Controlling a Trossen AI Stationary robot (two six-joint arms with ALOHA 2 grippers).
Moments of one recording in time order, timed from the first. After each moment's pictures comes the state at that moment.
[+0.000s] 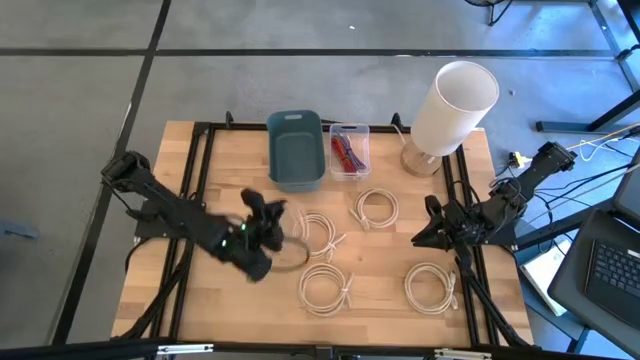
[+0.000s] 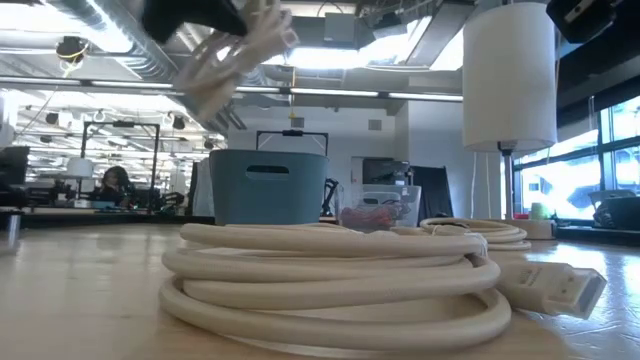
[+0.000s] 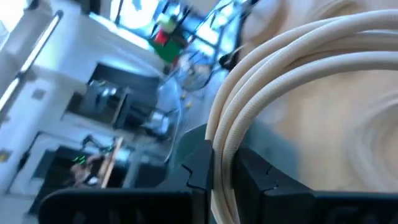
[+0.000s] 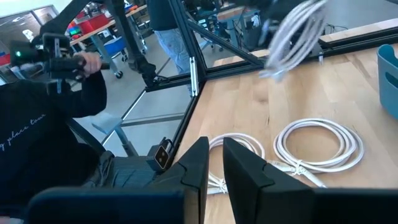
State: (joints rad) left arm -0.52 1.44 1.10 -0.69 -1.28 -0.02; right arm 0.69 0.54 0.55 -0.23 0.32 0.44
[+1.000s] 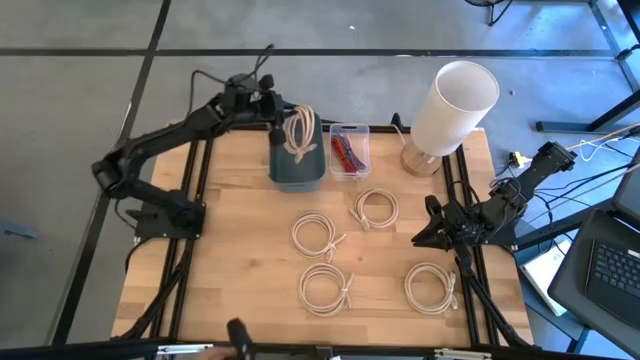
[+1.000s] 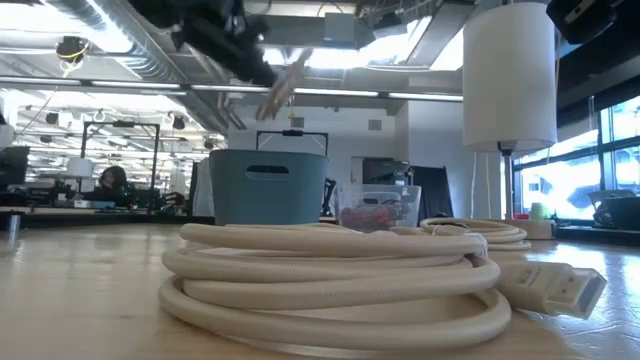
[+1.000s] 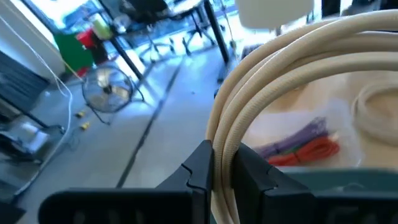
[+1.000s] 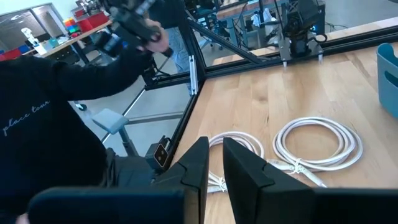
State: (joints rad) left arm 0.74 1.36 1.10 -0.09 0.25 0.52; right arm 0.69 0.54 0.55 -0.24 0.32 0.44
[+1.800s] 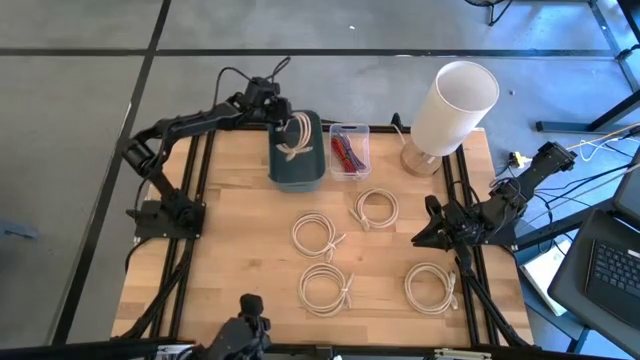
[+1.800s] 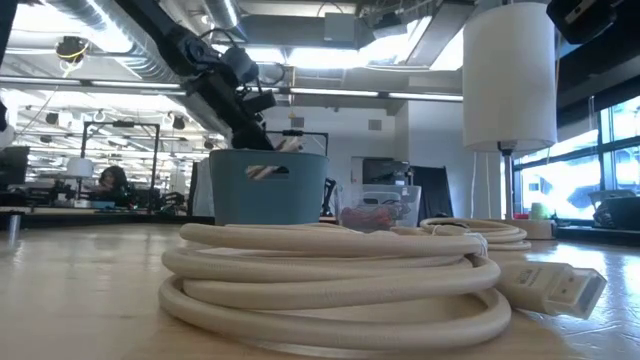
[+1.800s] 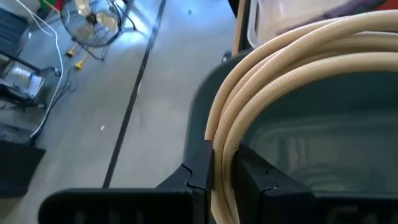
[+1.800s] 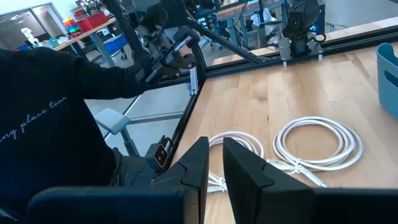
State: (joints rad) left arm 0.84 1.63 1.10 -0.12 0.16 0.74; right arm 0.69 0.54 0.55 -0.24 0.32 0.44
